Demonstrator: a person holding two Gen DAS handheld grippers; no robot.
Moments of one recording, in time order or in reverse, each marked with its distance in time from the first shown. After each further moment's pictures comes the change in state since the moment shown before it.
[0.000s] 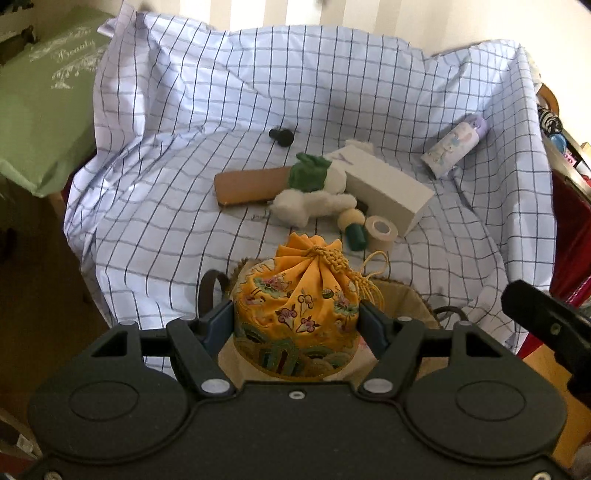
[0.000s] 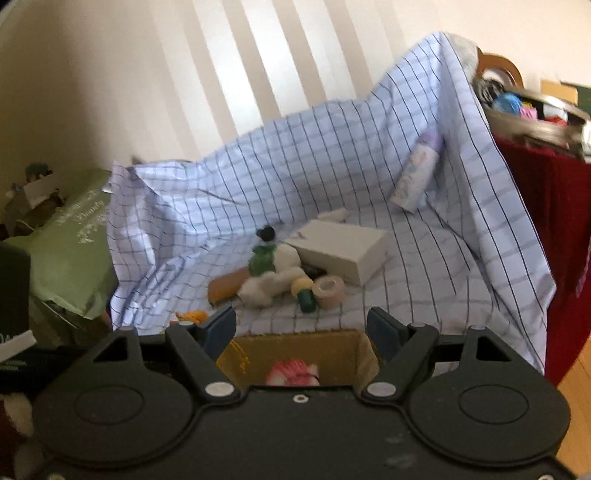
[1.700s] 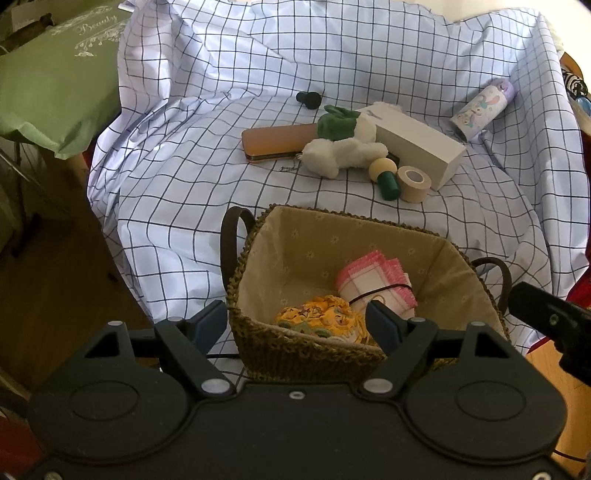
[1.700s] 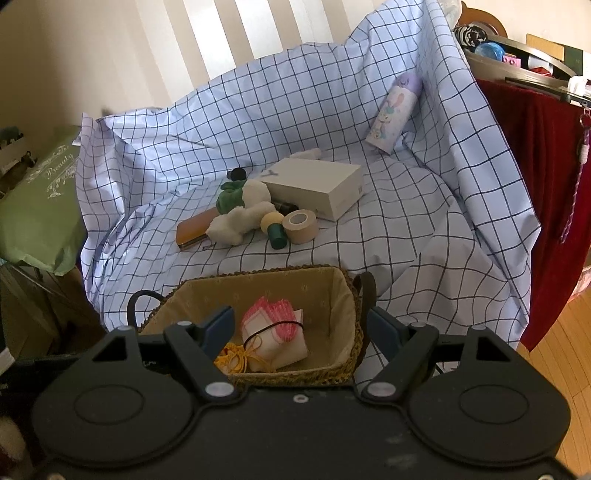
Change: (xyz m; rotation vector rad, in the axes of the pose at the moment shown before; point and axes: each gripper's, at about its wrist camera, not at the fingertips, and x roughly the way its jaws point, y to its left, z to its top) left arm 0.007 0.003 -0.041 0.004 0.049 0.103; right arm 0.019 -0.008 -0.029 0.002 0.158 -0.083
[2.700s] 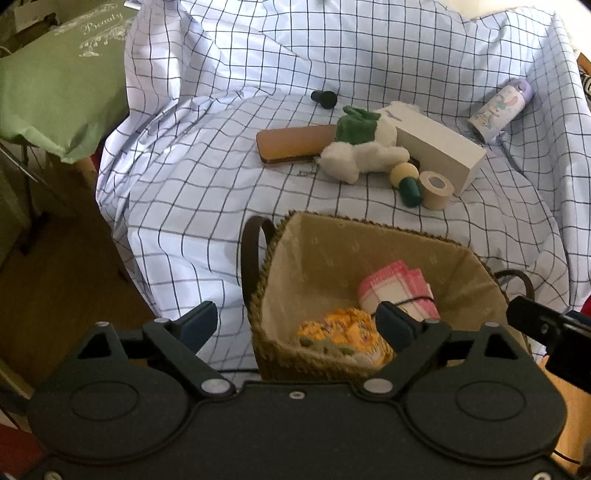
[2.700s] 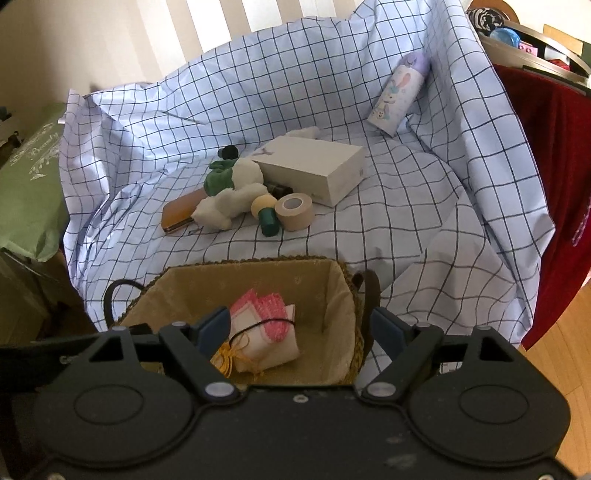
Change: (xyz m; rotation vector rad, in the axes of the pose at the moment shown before) left arm 0.012 0.012 0.018 0.000 0.013 0.037; right arm 0.038 0.001 0.017 -0.030 0.082 -0.029
